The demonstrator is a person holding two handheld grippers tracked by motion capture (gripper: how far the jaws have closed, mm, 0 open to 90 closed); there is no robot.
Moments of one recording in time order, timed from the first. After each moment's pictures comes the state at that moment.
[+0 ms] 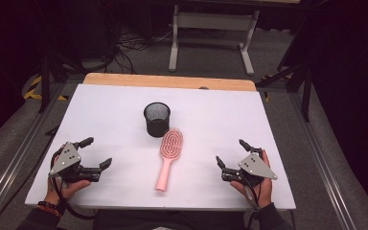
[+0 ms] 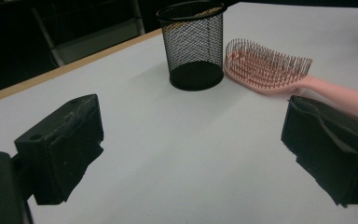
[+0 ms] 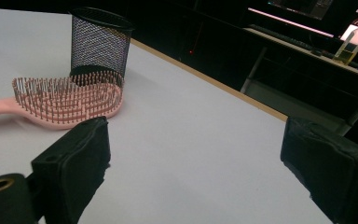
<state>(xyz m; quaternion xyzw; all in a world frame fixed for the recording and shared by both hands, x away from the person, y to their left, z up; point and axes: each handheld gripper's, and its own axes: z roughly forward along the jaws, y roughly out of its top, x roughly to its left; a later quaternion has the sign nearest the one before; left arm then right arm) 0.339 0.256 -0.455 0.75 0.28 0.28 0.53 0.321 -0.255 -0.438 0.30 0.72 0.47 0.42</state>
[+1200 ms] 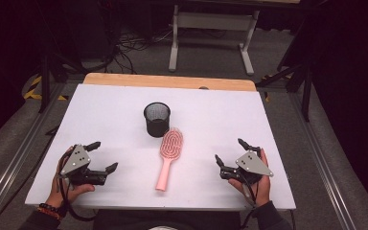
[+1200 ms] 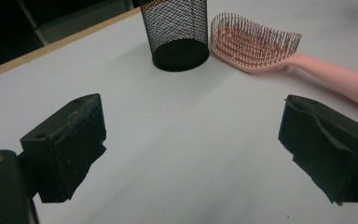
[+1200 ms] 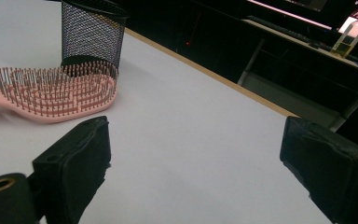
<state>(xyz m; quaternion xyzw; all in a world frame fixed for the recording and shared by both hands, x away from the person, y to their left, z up) 0.336 0.236 -0.456 0.79 0.28 0.25 0.49 0.328 -0.252 -0.440 0.30 0.72 0.45 0.42</state>
